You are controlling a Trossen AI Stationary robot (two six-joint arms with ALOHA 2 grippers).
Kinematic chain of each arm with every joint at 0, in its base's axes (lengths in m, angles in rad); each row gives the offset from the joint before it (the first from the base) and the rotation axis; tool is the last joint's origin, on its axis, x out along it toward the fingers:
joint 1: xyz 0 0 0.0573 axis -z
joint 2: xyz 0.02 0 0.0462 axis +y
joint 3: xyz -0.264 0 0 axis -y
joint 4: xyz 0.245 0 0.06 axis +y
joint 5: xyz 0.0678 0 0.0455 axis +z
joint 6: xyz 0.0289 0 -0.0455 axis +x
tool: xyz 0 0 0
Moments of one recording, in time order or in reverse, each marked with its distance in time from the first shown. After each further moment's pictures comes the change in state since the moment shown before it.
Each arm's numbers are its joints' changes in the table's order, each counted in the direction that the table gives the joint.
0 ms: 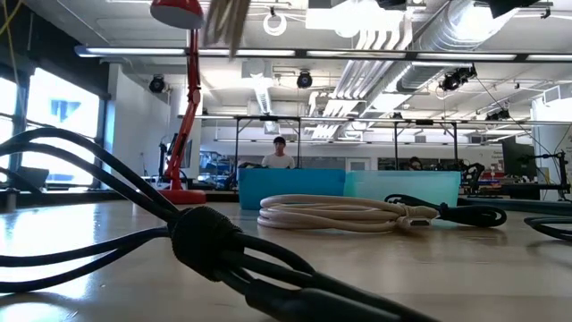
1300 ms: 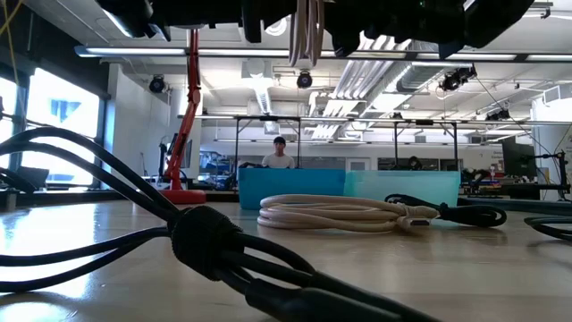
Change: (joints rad) left arm -0.384 0.280 0.001 -0.612 -0.638 0.188; right arm 0.043 0.380 0.000 -0.471 -0.073 0.257
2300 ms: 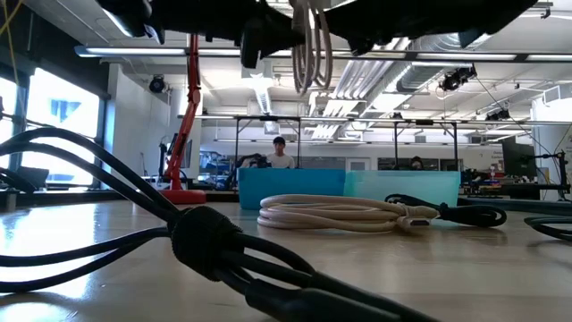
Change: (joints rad) left arm 0.003 -0.001 0.001 0.170 0.160 0.034; right arm -0.035 -0.126 0.000 0.251 -0.232 -0.154
